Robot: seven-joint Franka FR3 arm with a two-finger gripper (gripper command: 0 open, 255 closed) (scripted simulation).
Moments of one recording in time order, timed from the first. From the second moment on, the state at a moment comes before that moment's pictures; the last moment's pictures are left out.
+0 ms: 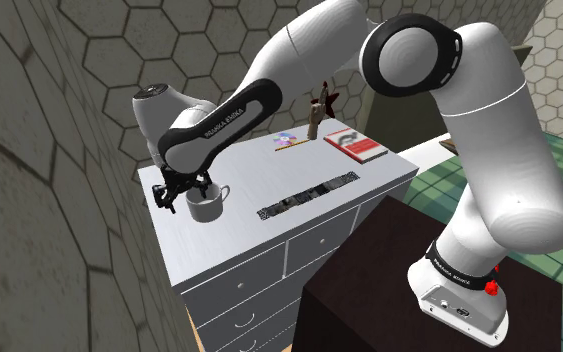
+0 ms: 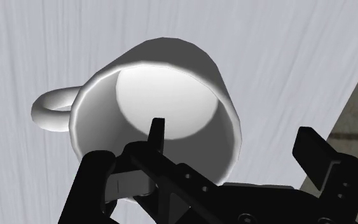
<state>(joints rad) 0.28 0.70 0.29 -1.54 -0.33 2.20 0.83</state>
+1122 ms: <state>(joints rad) 0.28 0.70 0.29 -1.53 -0.33 2.20 0.83</state>
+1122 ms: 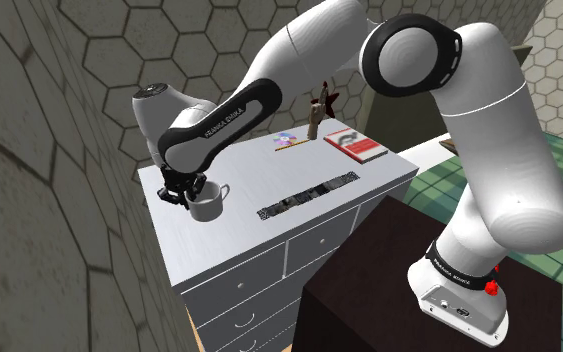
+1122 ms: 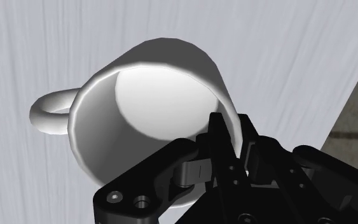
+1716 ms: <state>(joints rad) 0.27 0.64 0.31 -1.52 -0.31 2.12 0.81</state>
